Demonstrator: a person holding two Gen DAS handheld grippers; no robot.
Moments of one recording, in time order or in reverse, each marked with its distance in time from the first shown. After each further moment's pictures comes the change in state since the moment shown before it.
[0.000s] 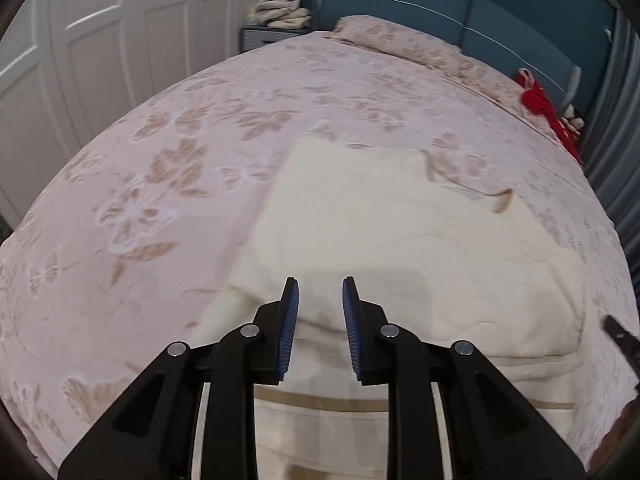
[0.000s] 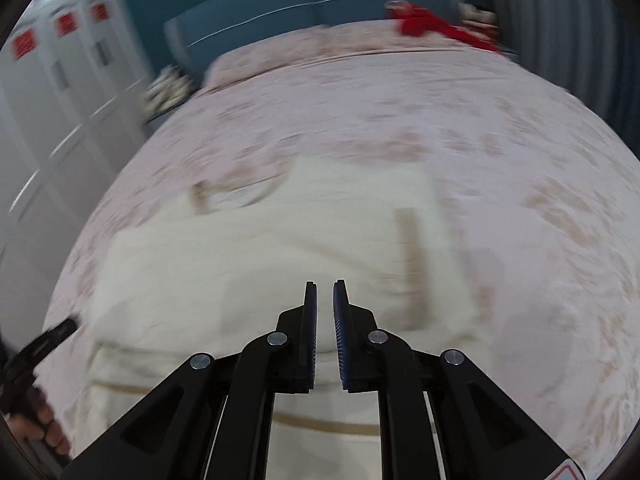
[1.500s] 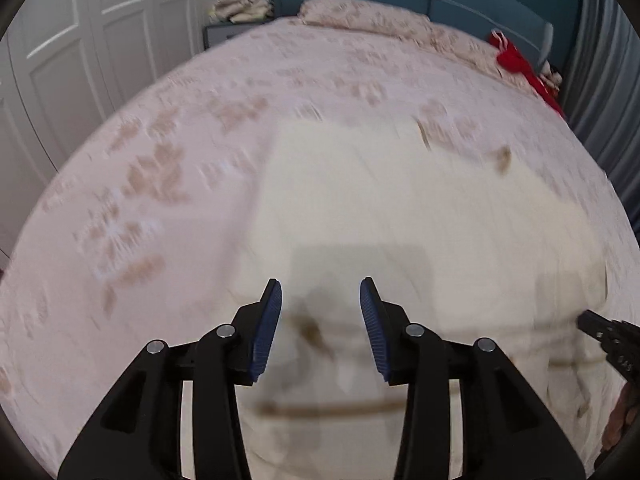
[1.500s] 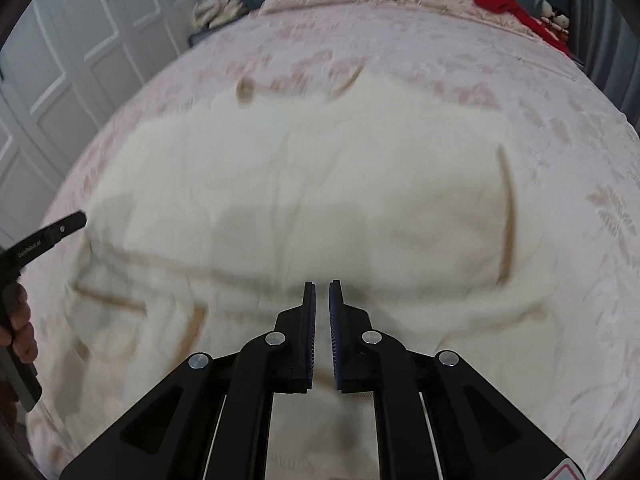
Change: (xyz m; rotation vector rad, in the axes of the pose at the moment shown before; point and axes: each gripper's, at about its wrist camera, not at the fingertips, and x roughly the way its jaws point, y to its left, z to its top) left arm 0.022 0.022 0.010 0.135 0.040 -0.025; right arm 0.040 0.018 -0.022 -0.181 0.182 0.047
